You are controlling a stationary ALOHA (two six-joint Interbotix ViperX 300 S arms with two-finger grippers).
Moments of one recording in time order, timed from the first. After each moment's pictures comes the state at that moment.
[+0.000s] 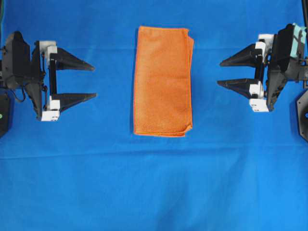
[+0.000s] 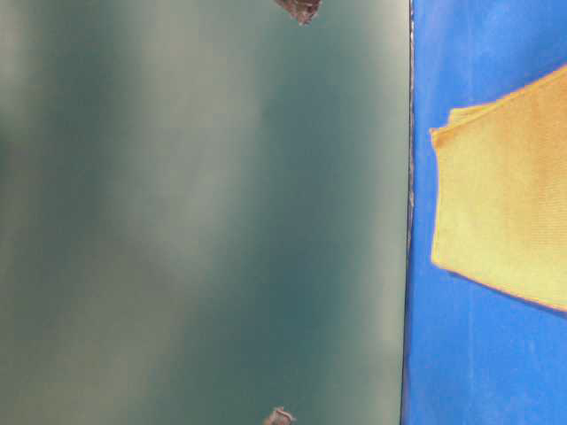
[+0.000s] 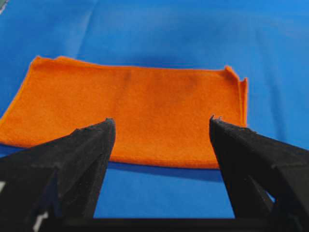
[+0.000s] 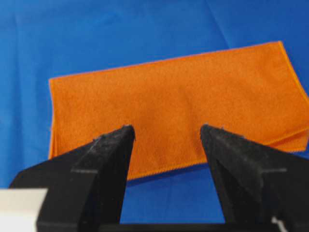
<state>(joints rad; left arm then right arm) 0.11 -0.56 1.13 -0.03 -0.29 0.06 -0.24 -0.60 1.11 -0.41 -0.15 0.47</state>
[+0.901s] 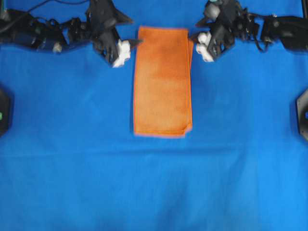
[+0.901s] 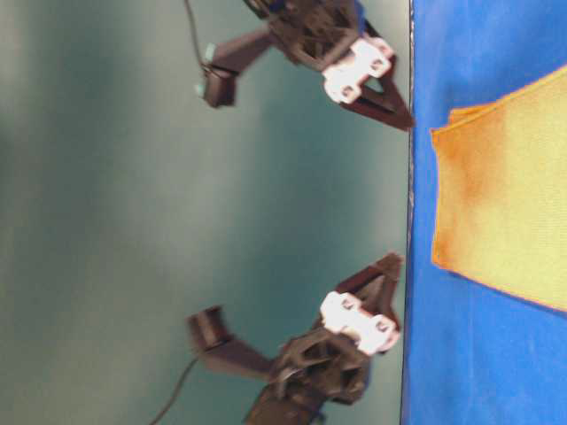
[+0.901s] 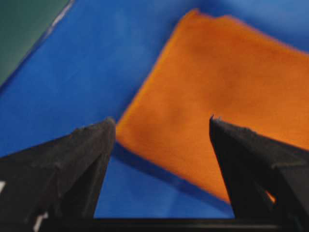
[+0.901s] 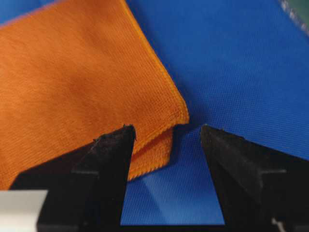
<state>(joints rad) 0.48 0.17 0.71 -0.03 -0.35 0.08 -0.58 0.08 0.76 -0.44 -0.16 0.45</state>
